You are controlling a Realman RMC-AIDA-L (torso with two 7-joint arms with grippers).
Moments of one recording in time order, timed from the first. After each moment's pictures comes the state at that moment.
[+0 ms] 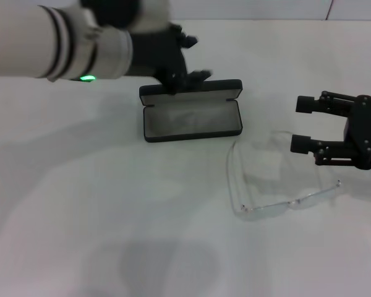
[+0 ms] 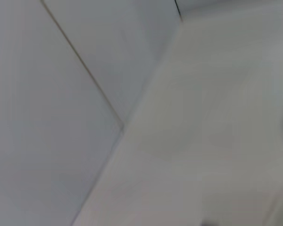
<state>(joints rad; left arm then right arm) -0.43 -2.09 1.58 1.57 2.37 1.06 -2.05 0.44 2.01 -0.93 -0.75 -1.62 -1.74 1.36</state>
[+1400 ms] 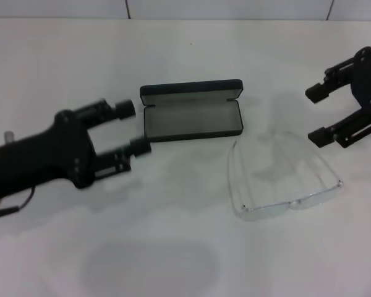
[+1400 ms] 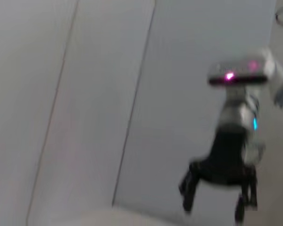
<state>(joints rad) -0.19 -2.07 1.00 0.81 1.43 1.74 -1.29 0.77 1.96 -0.97 -1.36 -2.16 -2.00 2.00</state>
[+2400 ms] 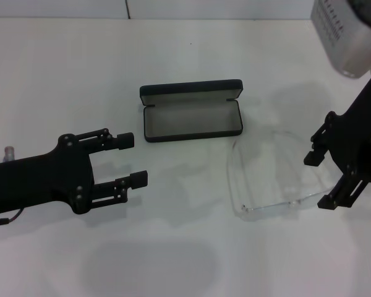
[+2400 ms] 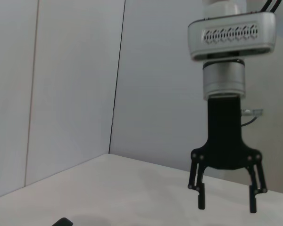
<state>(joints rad) -0.19 -2.07 0.97 0.88 1.62 1.73 -1.25 0.94 2.01 -1.31 -1.25 -2.44 -2.02 2.02</state>
